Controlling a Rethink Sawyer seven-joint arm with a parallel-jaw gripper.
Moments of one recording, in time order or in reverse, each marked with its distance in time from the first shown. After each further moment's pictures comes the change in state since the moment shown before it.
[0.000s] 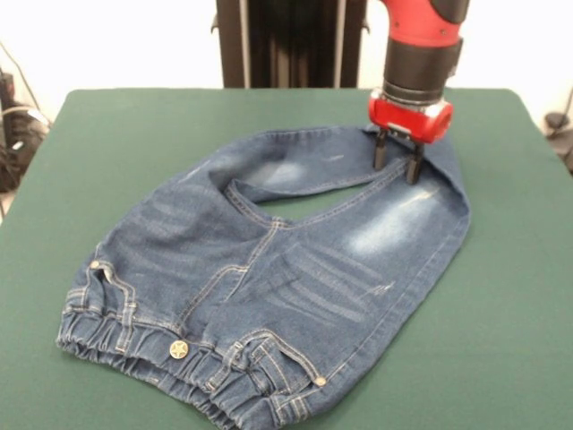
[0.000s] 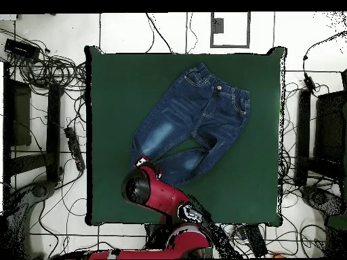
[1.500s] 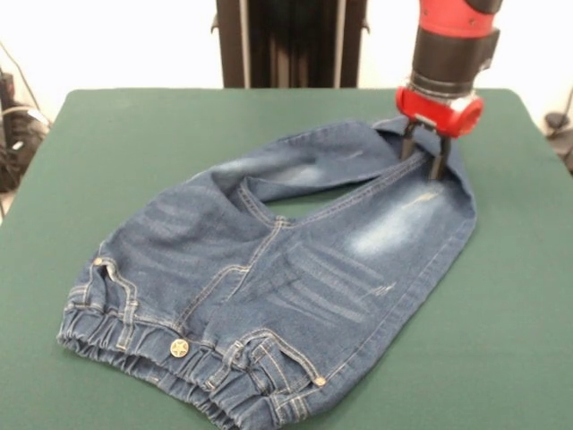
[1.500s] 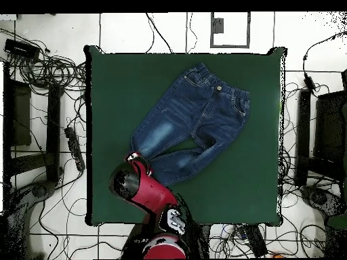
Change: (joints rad) arm 0.113 -0.063 -0.035 -0.014 0.217 0.137 0.001
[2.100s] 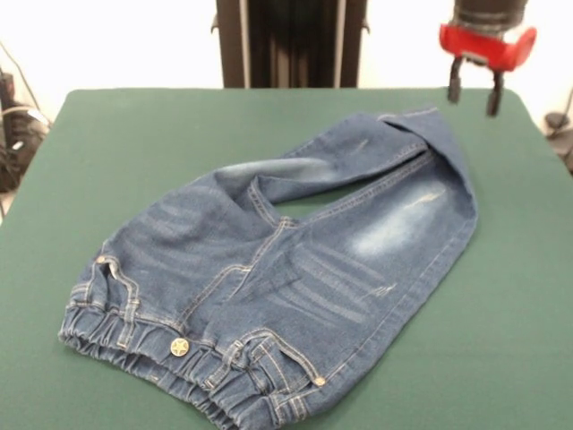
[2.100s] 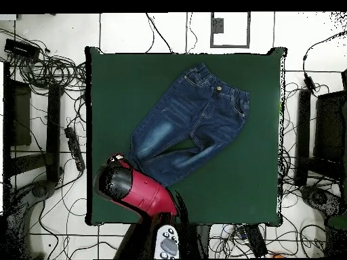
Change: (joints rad) arm 0.063 -0.179 -0.080 -0.028 -0.012 0.372 0.000
